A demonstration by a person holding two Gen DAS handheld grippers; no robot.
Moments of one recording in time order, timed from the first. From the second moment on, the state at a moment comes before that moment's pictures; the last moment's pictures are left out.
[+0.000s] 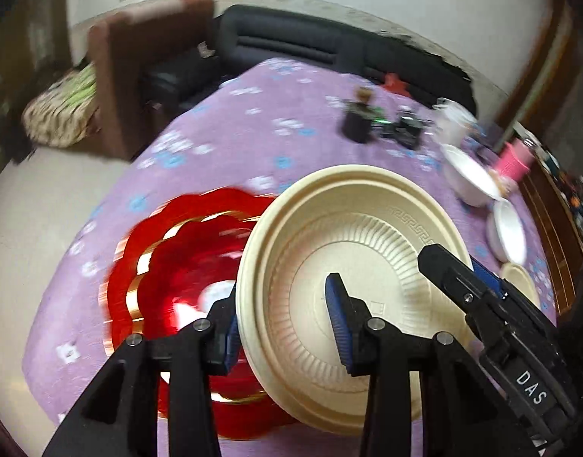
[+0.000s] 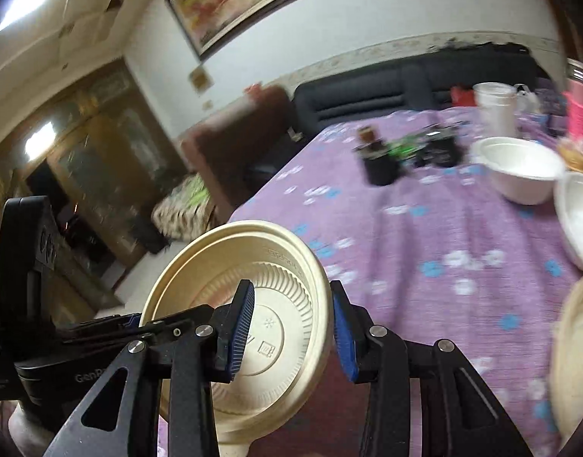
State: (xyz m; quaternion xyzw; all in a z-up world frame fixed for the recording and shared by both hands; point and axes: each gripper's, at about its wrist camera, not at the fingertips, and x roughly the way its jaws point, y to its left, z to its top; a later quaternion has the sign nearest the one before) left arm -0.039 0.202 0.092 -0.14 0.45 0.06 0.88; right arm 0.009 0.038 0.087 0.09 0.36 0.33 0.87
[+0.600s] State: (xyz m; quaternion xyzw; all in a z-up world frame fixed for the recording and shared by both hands) left arm -0.066 0.275 0.066 -0.19 0.45 0.11 0.87; right arm 0.004 0.116 0.053 -0.01 0.38 0.30 0.88
